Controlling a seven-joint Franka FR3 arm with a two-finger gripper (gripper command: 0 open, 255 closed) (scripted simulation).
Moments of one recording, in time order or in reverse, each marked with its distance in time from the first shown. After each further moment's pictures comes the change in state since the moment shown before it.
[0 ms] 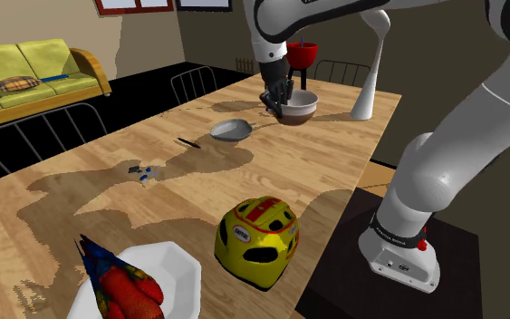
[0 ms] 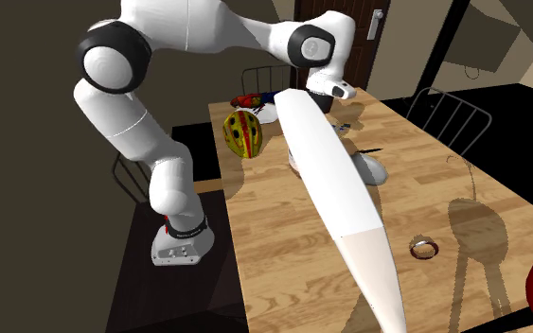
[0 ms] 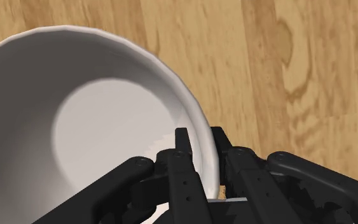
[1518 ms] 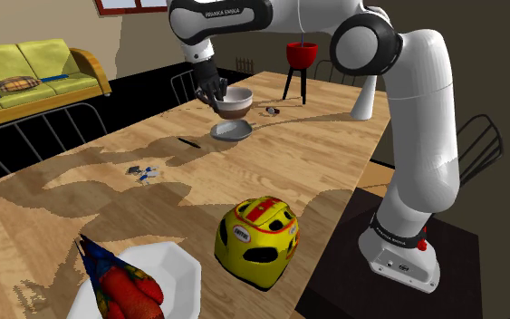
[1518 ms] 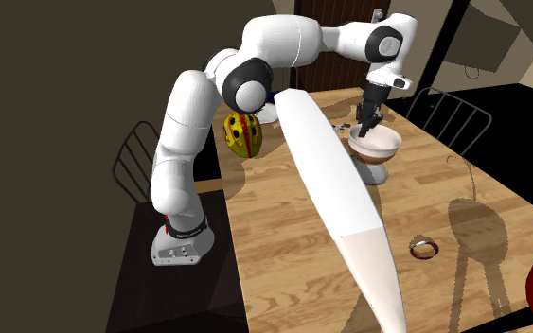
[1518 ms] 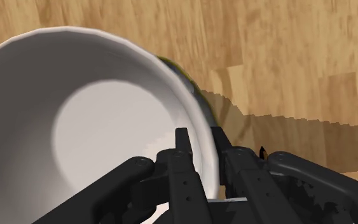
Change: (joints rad) arm 0.055 0.766 0.044 0.908 -0.045 -0.155 0.085
